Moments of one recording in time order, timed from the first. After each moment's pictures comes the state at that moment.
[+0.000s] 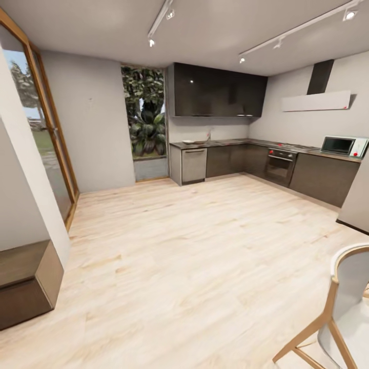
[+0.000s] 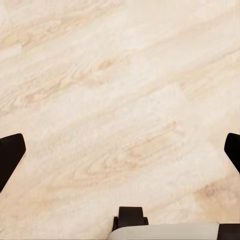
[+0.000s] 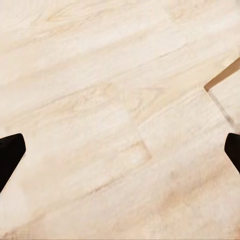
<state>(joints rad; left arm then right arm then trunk) 0.00 0.05 0.01 -0.33 0.01 -0.35 -0.01 0.00 0.02 0.00 -0.47 0.01 -0.35 -0.03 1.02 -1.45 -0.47</state>
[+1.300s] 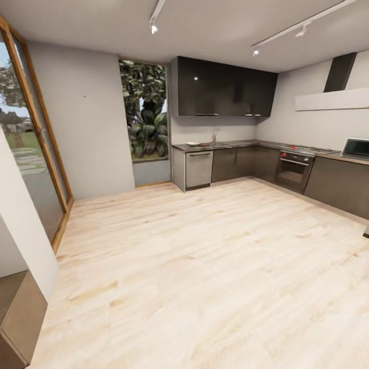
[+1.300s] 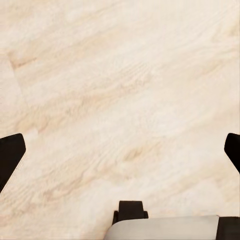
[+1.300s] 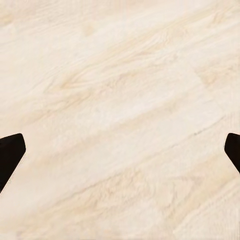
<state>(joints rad) 0.00 0.05 0.01 -0.31 0.01 -0.35 -0.01 0.00 0.02 0.00 -0.47 0.01 -0.35 -0.03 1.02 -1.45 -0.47</state>
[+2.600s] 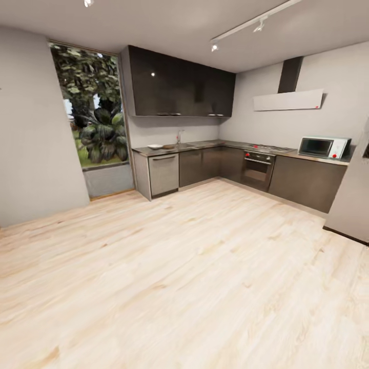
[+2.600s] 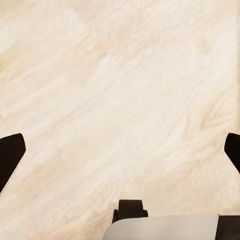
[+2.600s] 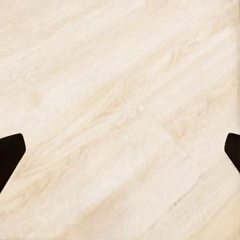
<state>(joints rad) 0.00 0.05 0.01 -0.31 0.01 -0.35 -0.01 0.00 0.02 0.00 -0.47 0.01 -0.35 -0.03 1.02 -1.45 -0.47</state>
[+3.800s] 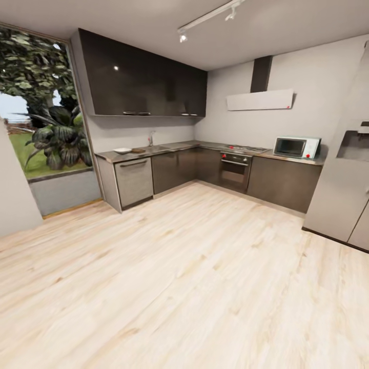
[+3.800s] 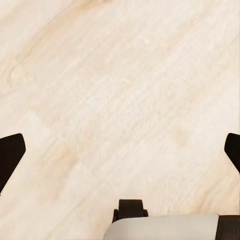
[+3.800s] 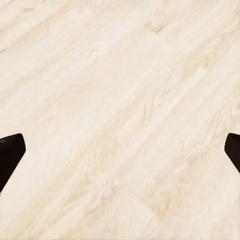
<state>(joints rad) 0.00 0.05 0.01 -0.31 0.01 -0.35 -0.01 0.00 0.02 0.00 -0.47 0.01 -0.35 -0.03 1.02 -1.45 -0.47</state>
